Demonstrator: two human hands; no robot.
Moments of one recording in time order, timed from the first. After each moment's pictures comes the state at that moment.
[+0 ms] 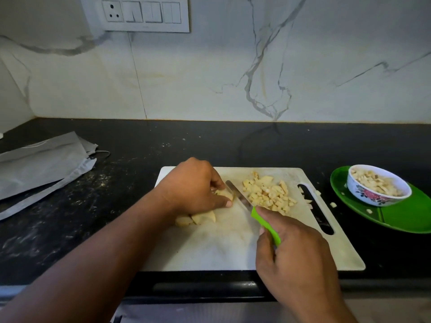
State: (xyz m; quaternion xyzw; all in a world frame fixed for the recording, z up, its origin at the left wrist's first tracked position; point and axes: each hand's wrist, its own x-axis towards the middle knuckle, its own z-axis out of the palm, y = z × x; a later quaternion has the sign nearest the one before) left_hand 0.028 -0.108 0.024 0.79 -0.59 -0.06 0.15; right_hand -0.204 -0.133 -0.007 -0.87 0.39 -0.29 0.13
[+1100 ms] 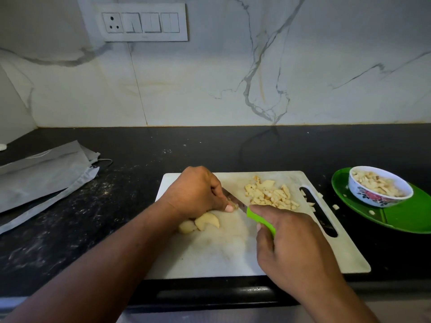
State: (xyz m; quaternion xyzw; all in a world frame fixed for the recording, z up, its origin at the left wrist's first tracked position) left_hand 0.024 -0.109 0.017 0.79 -0.51 -0.18 0.29; right_hand -0.196 -0.140 0.017 -0.90 0.34 -0.24 0.14
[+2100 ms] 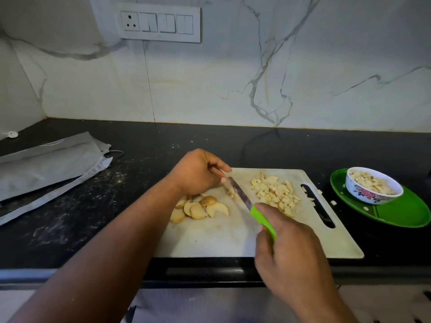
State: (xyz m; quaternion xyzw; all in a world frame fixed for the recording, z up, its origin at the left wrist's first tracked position) left_hand 0.048 -0.099 0.024 0.75 -0.51 -0.19 0.37; right_hand -0.199 -0.097 0.015 -0.88 0.36 -0.25 0.17
